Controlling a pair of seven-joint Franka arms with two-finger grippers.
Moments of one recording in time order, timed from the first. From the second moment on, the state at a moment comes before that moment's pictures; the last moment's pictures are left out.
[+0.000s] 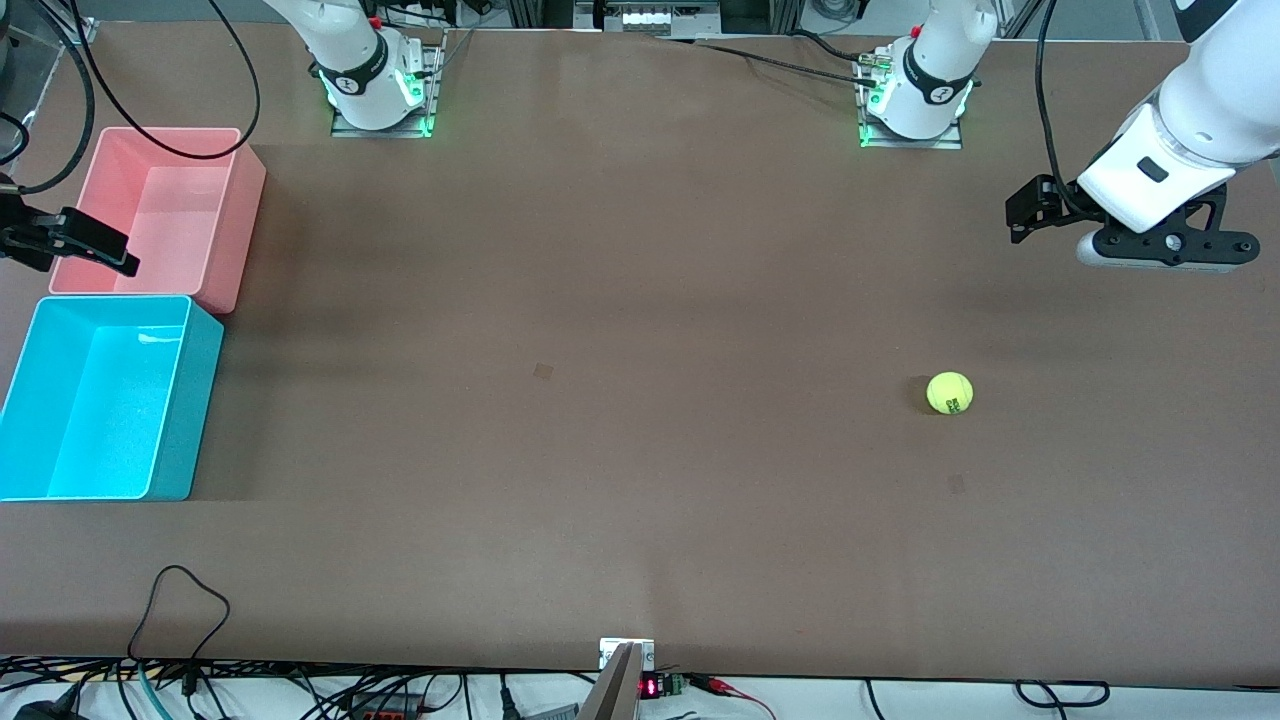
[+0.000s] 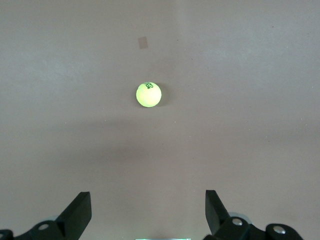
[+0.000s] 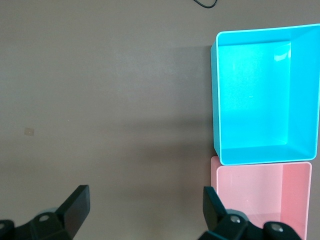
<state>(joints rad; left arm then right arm) -0.01 -0.01 -0.14 -1.63 0.06 1.53 -0.09 -0.02 0.07 -0.06 -1.54 0.01 1.60 -0.02</state>
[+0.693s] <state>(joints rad) -0.02 -0.01 -0.16 -1.63 0.06 1.49 -0.27 -0.02 0.07 -0.06 -1.54 0.01 1.60 -0.02</state>
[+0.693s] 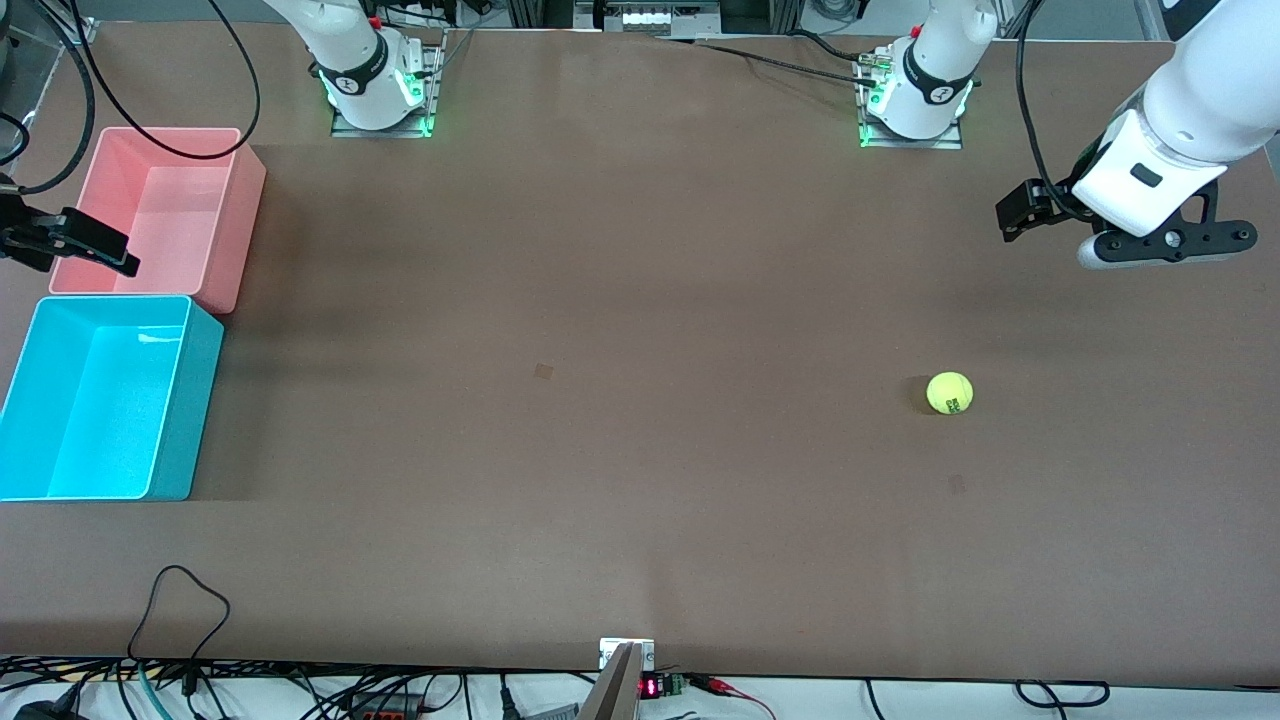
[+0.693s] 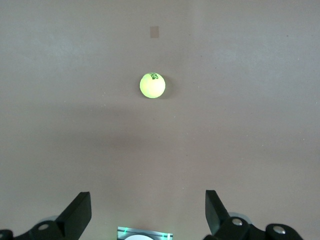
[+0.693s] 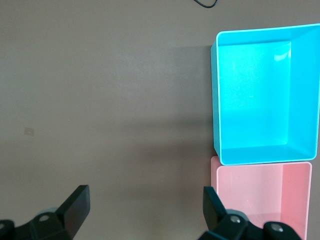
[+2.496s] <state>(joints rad) -0.03 0.03 -0.19 -1.61 0.16 1.38 0.28 -0.02 0.08 -0.06 -1.54 0.01 1.60 -0.02</state>
